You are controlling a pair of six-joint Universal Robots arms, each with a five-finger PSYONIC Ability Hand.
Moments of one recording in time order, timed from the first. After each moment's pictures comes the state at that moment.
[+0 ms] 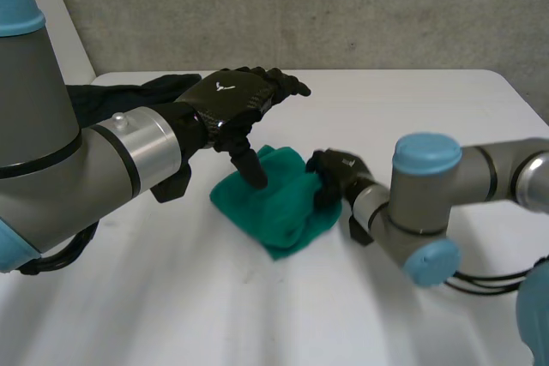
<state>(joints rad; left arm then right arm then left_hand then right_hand) 4.19 -1.86 -1.24 2.89 -1.17 3.25 2.08 -0.71 1.18 -0.15 1.41 3.37 0.19 0.21 0.21 0.20 0.05 0.92 1.16 1.18 1.19 0.94</state>
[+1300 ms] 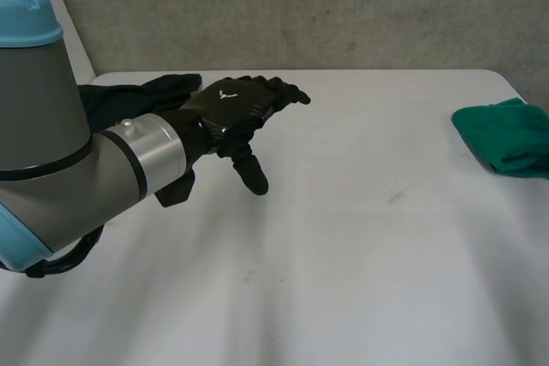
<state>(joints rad) 4.19 -1.89 -1.23 2.90 -1.18 3.24 1.44 -0.52 0.35 0.35 1.61 2.42 0.19 0.21 0.21 0.20 0.05 0.20 0.22 0.22 0.24 0.07</state>
